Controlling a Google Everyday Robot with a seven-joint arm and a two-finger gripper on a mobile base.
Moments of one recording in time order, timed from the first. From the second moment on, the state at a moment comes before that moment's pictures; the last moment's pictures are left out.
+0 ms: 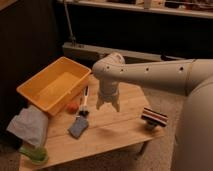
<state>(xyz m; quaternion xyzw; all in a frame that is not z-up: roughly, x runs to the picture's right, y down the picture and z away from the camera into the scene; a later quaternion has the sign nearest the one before) 0.010 0.088 0.715 -0.23 0.26 0.72 0.60</state>
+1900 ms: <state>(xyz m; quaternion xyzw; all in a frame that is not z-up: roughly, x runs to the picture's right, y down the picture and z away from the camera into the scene) 0.010 0.088 0.715 -0.23 0.26 0.72 0.60</state>
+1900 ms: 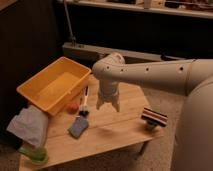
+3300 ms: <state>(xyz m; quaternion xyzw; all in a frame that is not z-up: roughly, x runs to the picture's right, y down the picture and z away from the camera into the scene) -0.013 0.034 0.742 -0.22 -0.17 0.49 0.82</state>
